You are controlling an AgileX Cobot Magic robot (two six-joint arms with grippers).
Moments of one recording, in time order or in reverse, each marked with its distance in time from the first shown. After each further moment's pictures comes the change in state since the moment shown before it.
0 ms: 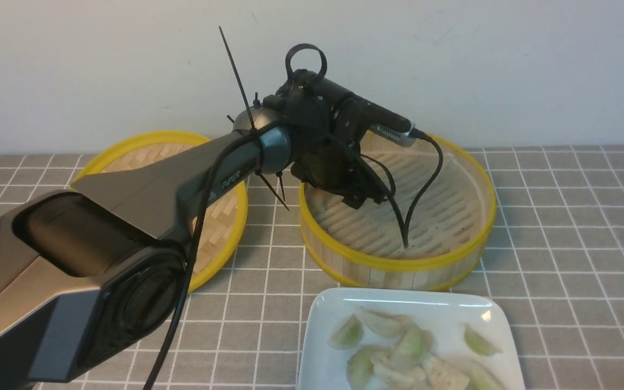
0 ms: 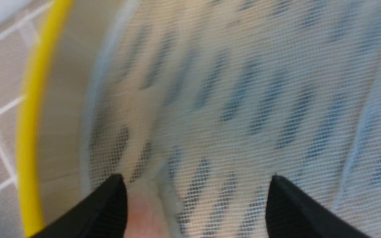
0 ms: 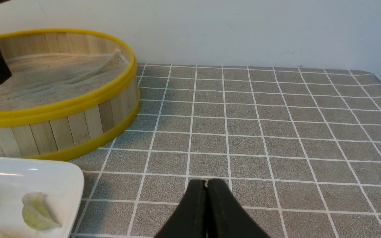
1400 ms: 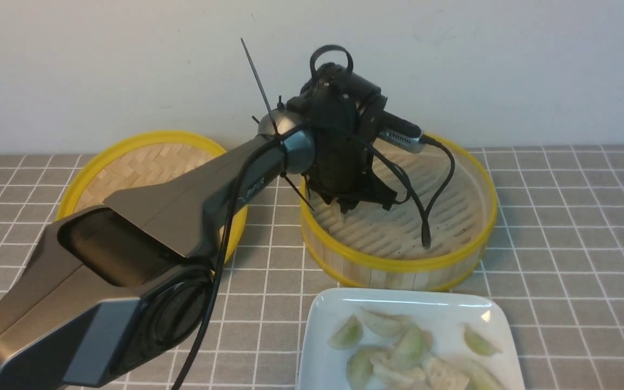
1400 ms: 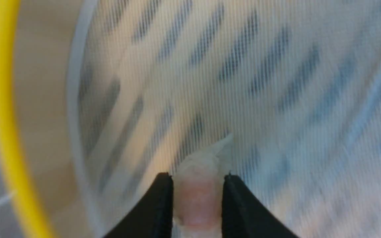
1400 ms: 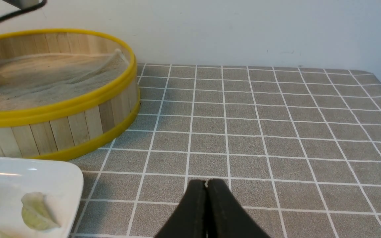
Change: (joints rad) right arm 0.000 0.000 0.000 0.000 0.000 0.000; left arm -0.028 0.049 -0.186 0.078 0.295 -0.100
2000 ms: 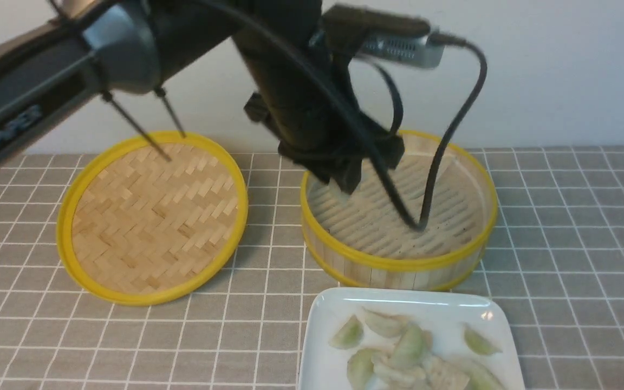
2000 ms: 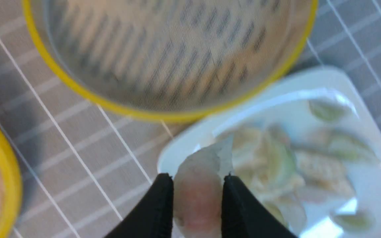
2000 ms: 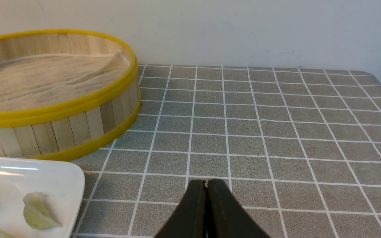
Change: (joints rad) right arm 0.000 0.000 0.000 0.000 0.000 0.000; left arm -0.039 -0.626 0.539 -0.302 0.054 0.080
